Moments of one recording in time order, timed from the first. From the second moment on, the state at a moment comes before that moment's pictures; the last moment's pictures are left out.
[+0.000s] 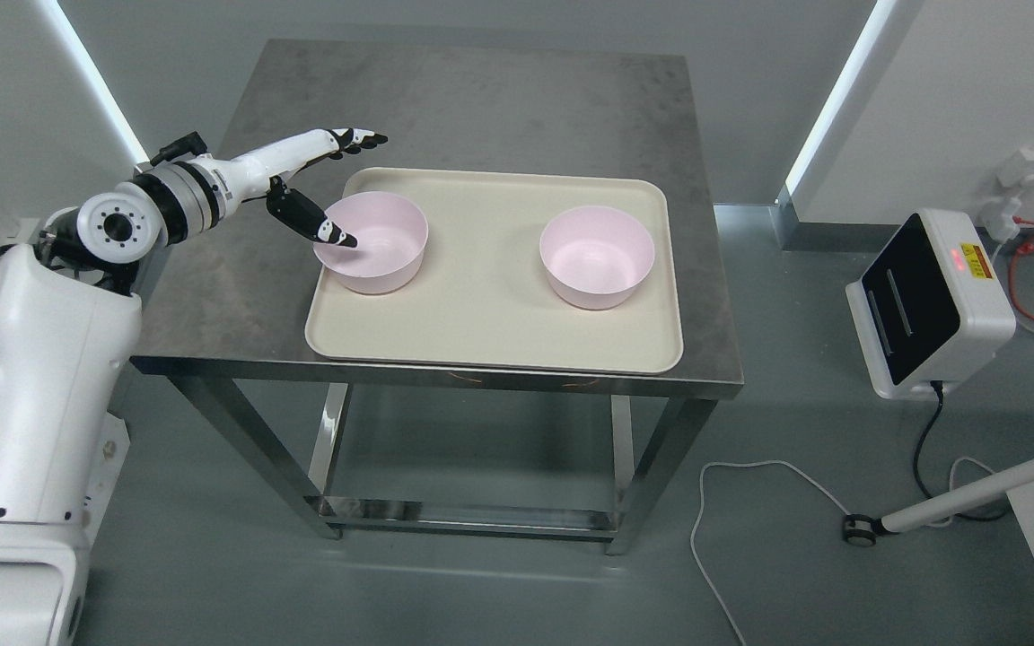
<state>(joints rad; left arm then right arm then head) -0.89 0.33 -0.17 -1.11 -0.52 -0.13 -0.78 0.00 0.00 0.00 0.00 0.00 0.03 0.01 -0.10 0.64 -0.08</state>
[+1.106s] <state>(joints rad) -0.90 0.21 -0.11 -0.97 -0.55 -0.14 -0.73 0.00 0.00 0.00 0.00 0.00 0.03 0.01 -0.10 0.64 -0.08</state>
